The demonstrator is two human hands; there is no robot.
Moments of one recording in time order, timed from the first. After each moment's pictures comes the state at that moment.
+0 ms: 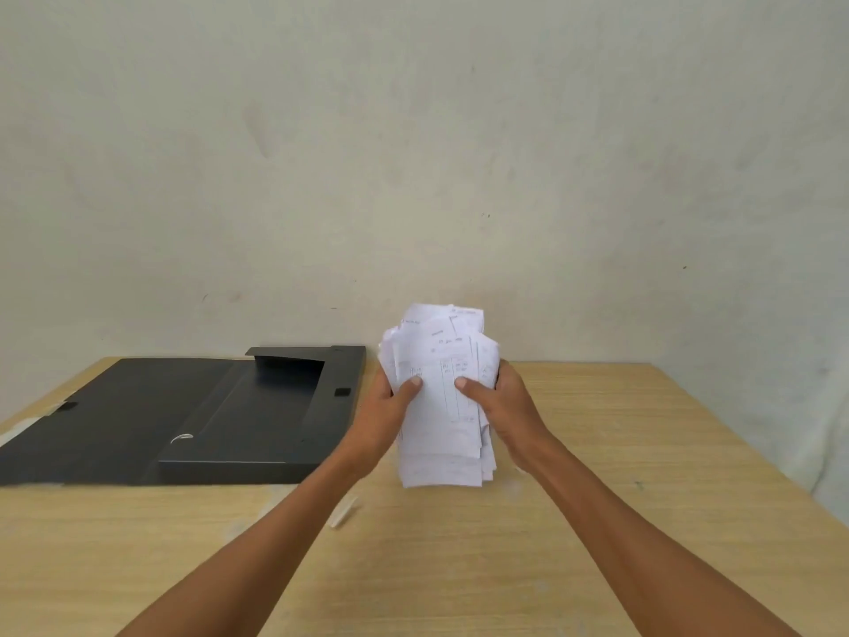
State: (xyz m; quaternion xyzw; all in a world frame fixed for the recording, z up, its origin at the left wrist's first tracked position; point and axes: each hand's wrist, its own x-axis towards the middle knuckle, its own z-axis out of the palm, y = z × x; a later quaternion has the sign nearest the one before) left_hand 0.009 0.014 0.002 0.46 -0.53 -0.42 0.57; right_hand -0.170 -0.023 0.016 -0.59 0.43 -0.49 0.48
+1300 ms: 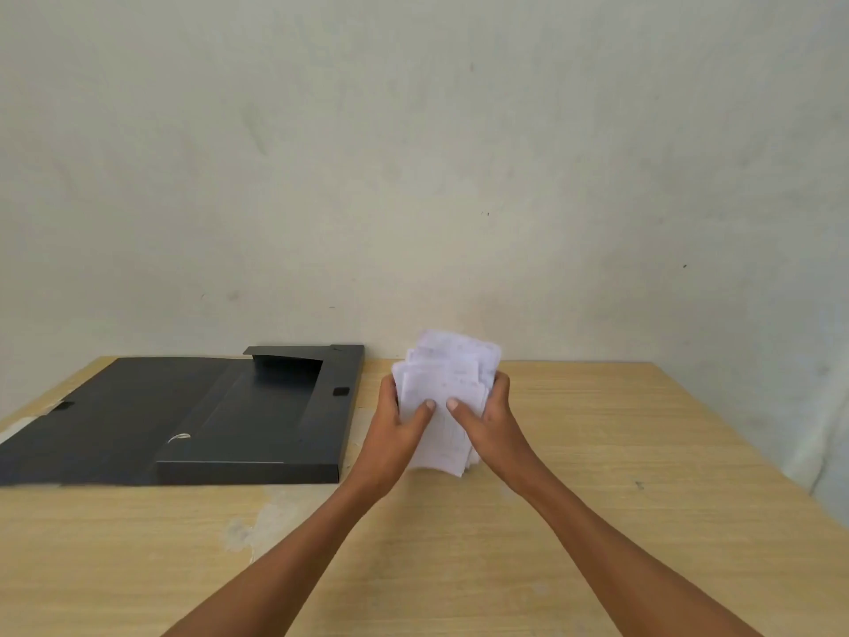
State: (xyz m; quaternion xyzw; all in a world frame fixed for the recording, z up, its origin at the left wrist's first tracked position) left_hand -0.009 0.026 -0.021 0.48 -0.55 -0.35 0.58; right_hand -0.165 -0.004 -0.007 -0.64 0.43 -0.47 0.43
